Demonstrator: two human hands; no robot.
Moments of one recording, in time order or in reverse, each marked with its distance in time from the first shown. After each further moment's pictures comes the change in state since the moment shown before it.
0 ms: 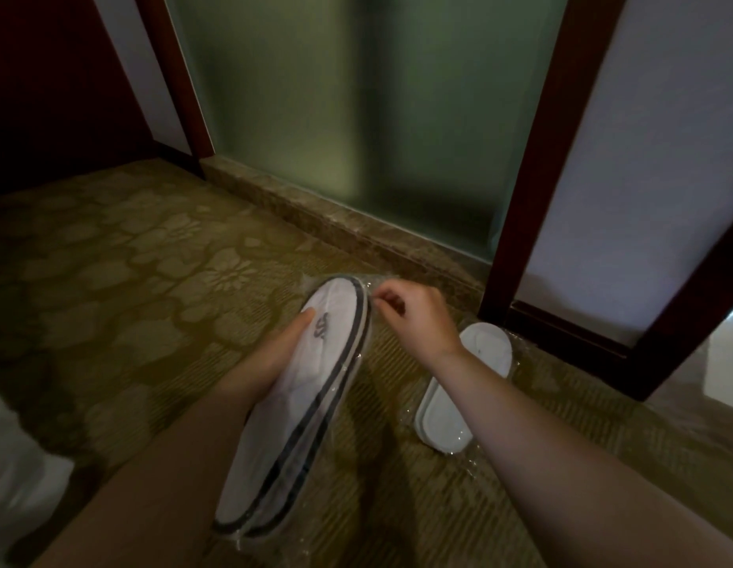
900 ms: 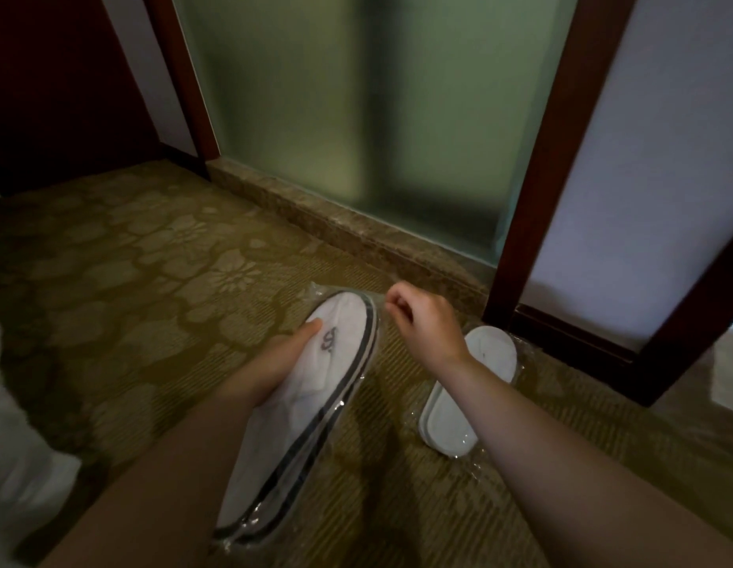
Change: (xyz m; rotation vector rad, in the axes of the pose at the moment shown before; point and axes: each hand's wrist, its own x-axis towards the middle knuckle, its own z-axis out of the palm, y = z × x) left_hand 0.005 -0.011 -0.007 0.098 0.061 -0.008; right_hand -0.003 0.007 0.008 -0.116 0.076 -0.034
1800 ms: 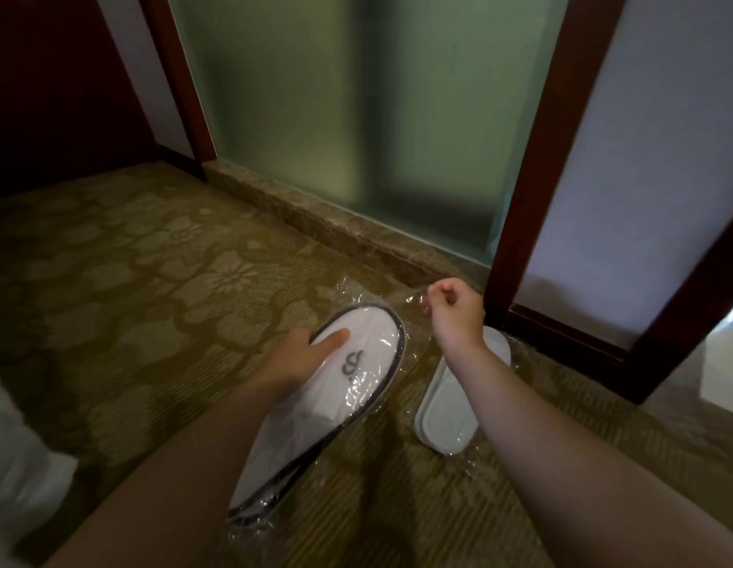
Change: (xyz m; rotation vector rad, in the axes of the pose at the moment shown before) left_hand -0.017 0.007 0.023 0.275 -0.015 0.266; right_hand 0.006 0.019 -0.009 0.509 0.329 0.621
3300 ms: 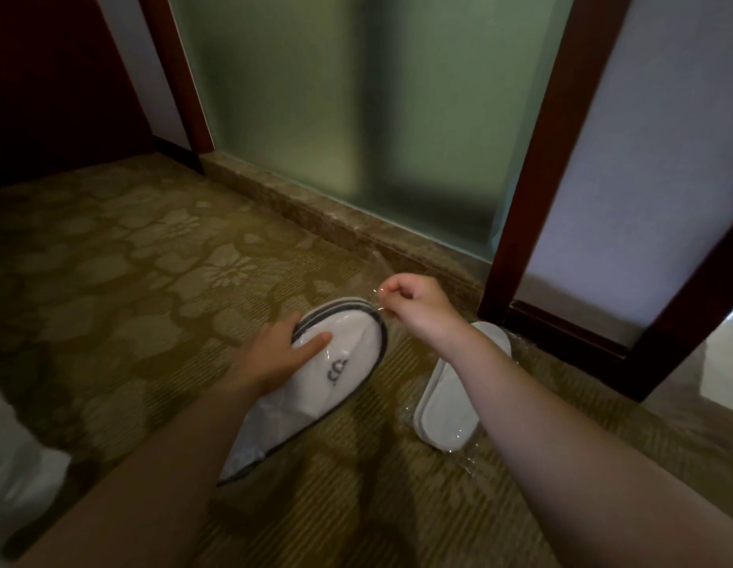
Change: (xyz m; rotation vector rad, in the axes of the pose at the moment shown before) left_hand 0.002 -0.017 -0.025 0.425 0.068 0.116; right_hand -0.007 -0.027 0.013 -0.140 -0.519 -0.090
